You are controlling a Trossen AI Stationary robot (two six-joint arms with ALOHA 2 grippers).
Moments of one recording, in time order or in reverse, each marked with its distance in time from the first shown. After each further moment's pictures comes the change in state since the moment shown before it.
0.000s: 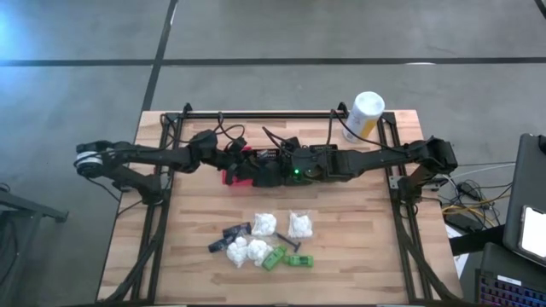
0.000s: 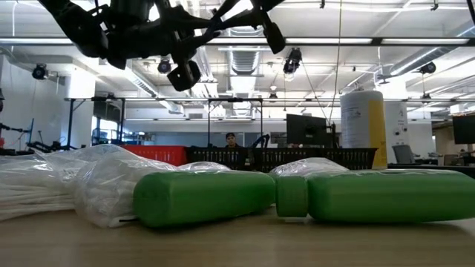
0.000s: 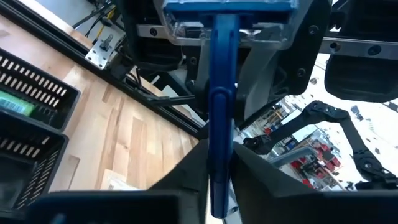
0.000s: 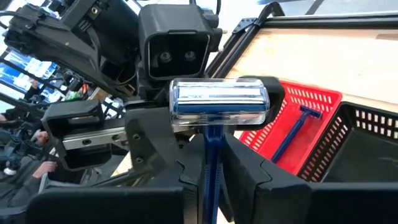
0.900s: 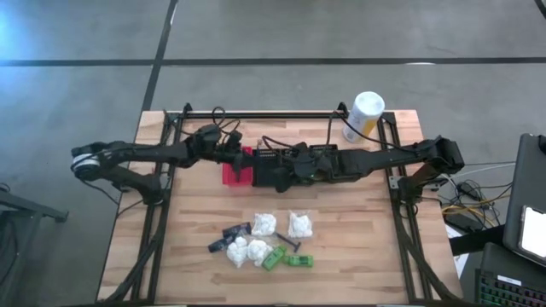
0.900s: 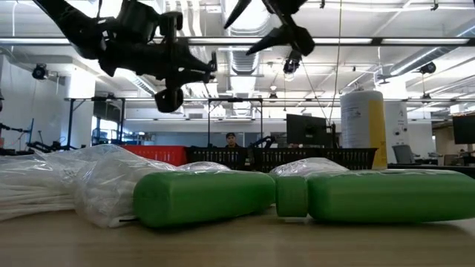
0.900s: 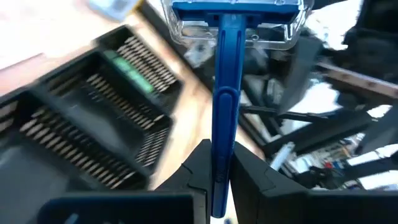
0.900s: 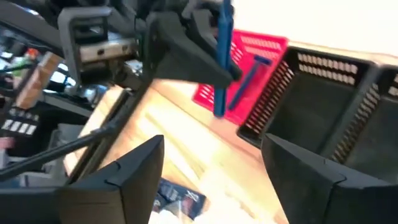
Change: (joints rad) left arm 0.114 -0.041 -0.012 -0.289 -0.167 0.000; right arm 0.025 -0.060 0.001 -0.324 -0.028 0.120
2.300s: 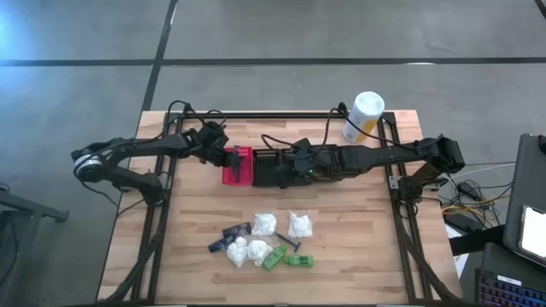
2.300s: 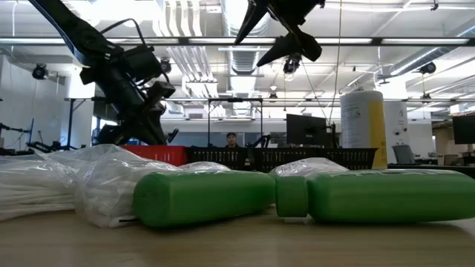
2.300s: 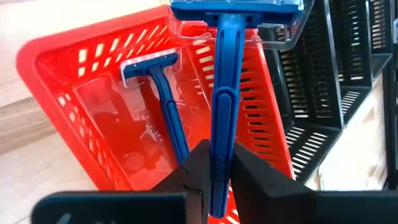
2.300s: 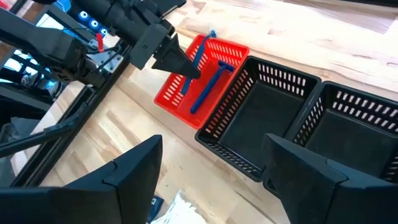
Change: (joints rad) left arm 0.195 0.016 -0.001 -0.638 -0.101 -0.030; right arm -0.039 -0.008 -0.007 -0.077 0.028 -0.099
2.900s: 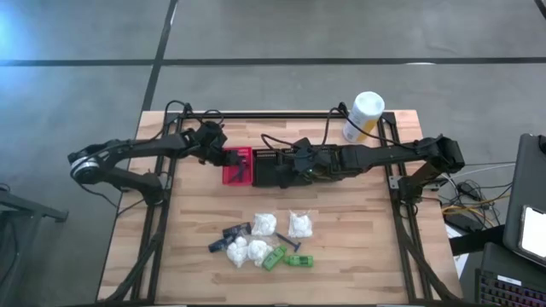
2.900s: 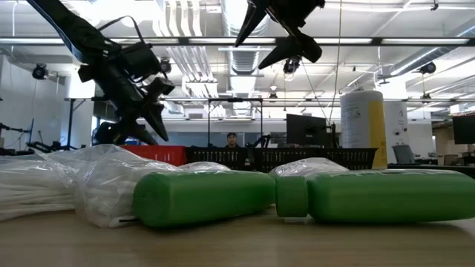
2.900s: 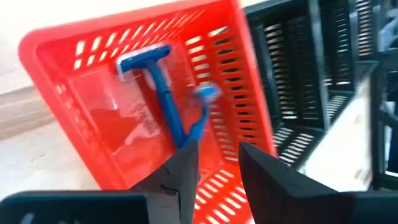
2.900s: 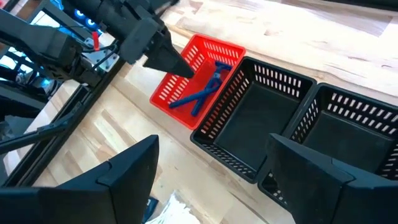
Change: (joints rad) left arm -0.001 -0.044 0.000 -0.015 0.009 -0.043; right arm -0.007 0.000 -0.004 -0.004 0.000 -0.018
